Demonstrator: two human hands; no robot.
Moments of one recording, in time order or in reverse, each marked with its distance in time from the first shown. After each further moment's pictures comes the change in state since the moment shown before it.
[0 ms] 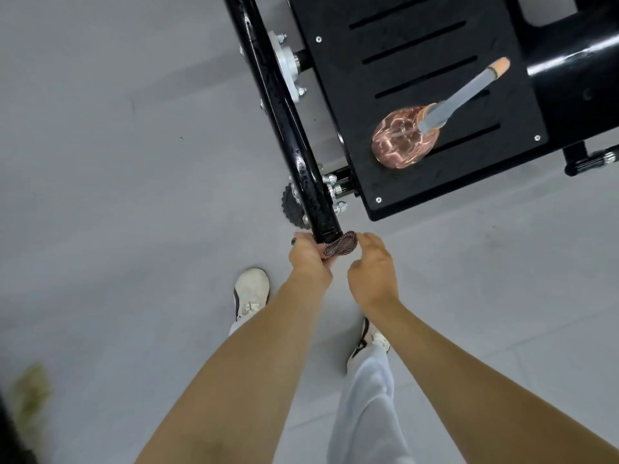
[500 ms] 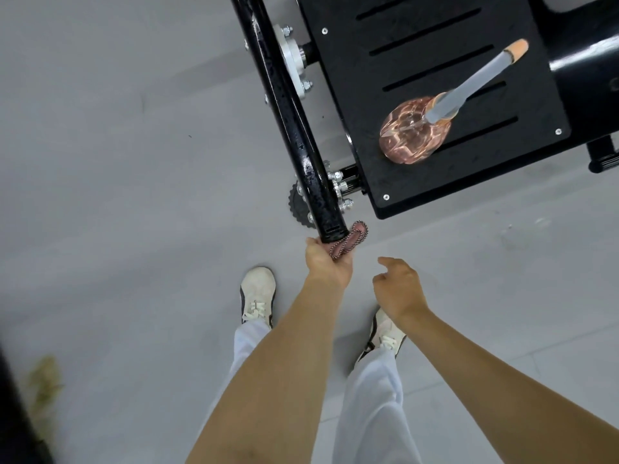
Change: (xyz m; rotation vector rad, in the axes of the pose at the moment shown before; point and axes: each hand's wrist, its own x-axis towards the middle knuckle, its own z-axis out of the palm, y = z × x) left_hand 0.003 -0.020 0.007 -0.433 -0.155 -0.053; right_hand 0.006 0.048 -0.004 0.097 -0.156 0.201
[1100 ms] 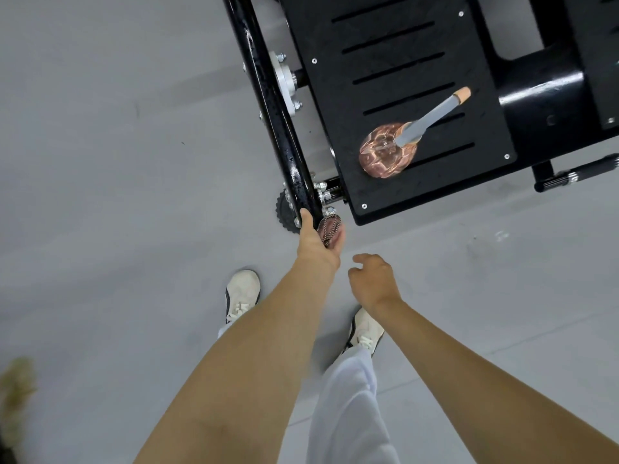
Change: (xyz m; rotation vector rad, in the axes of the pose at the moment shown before) left_hand -0.037 0.007 0.036 0.121 0.084 -0.070; right_hand -0.032 -0.034 -0.020 -0.020 0.002 -0.019
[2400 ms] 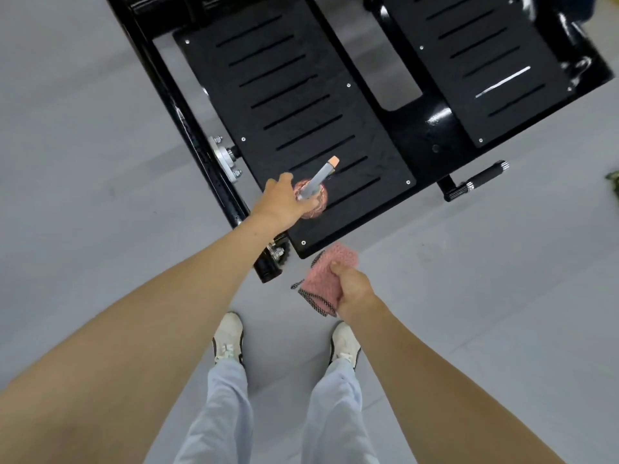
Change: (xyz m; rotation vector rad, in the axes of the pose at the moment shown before) left_hand -0.128 0.019 0.122 1.986 -0.229 0.932; right_hand -0.022 -0.004 -0.086 1.187 -0.038 0.457
